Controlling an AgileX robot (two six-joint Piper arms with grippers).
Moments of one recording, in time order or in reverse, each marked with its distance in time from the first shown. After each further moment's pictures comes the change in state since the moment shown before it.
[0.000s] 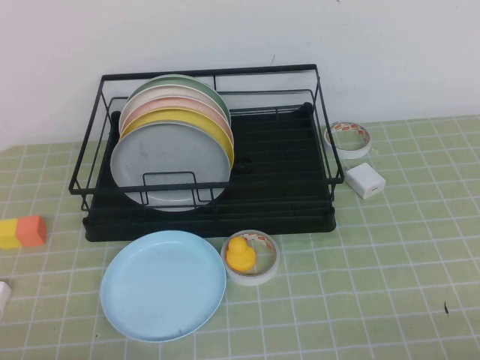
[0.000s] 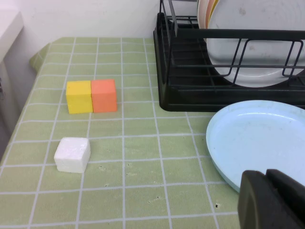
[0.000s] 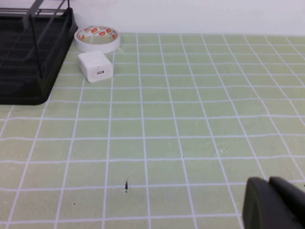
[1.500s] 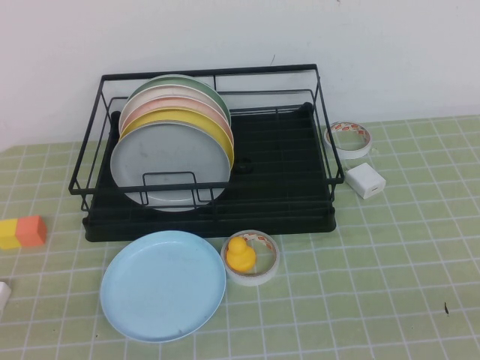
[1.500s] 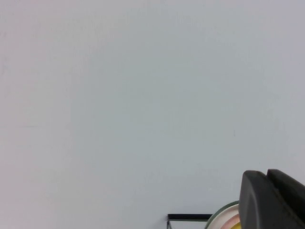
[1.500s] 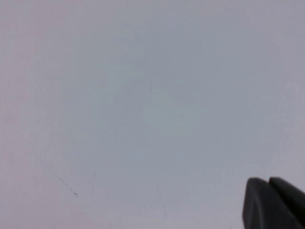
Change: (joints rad) right arm 0.000 0.000 0.012 0.011 -0.789 0.000; left arm 0.000 0.000 0.004 0.008 -0.701 0.024
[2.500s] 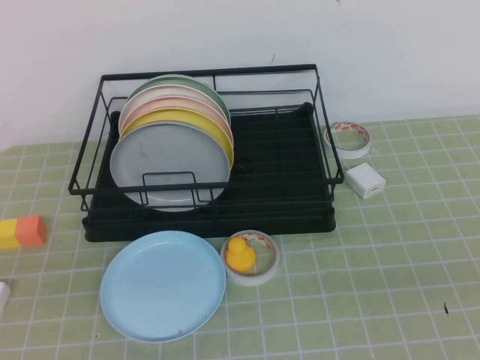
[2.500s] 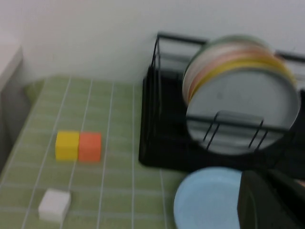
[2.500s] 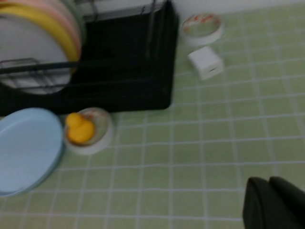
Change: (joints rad) right arm 0.000 0.482 -0.484 0.466 1.063 -0.192; left arm 0.000 0.305 -0.451 0.005 0.803 -0.191
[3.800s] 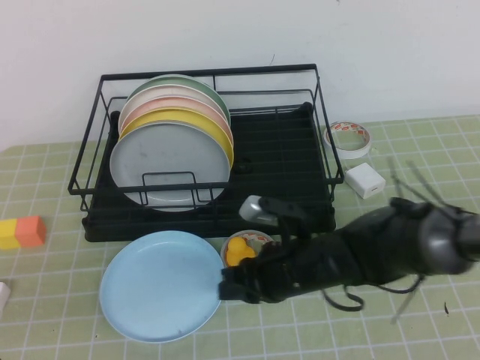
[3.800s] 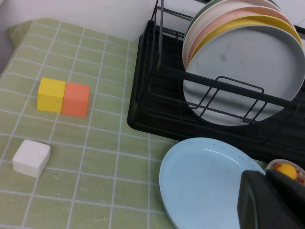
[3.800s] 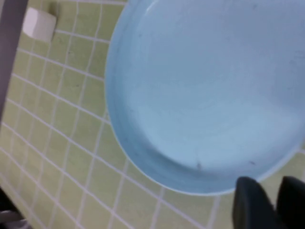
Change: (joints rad) right arm 0.686 1.571 -0.631 1.103 -0.199 -0.802; left arm 0.000 0.022 0.113 -0.075 -0.027 -0.049
